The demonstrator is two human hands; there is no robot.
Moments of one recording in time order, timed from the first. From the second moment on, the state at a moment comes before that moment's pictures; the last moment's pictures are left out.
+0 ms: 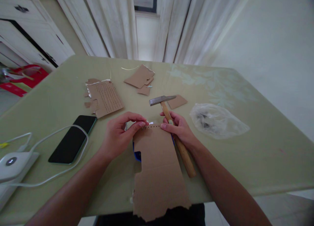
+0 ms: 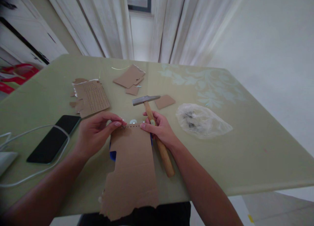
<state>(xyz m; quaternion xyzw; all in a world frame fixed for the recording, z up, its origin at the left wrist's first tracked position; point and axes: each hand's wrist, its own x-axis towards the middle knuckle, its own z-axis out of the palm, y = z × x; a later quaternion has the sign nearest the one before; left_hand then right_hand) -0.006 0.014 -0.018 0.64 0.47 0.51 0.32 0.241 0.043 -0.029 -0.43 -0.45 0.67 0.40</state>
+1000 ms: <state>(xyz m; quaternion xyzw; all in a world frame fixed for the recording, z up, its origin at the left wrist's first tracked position) -0.005 0.013 -0.017 0.64 0.48 0.51 0.32 0.242 0.044 -0.033 -0.43 -0.45 0.67 0.39</state>
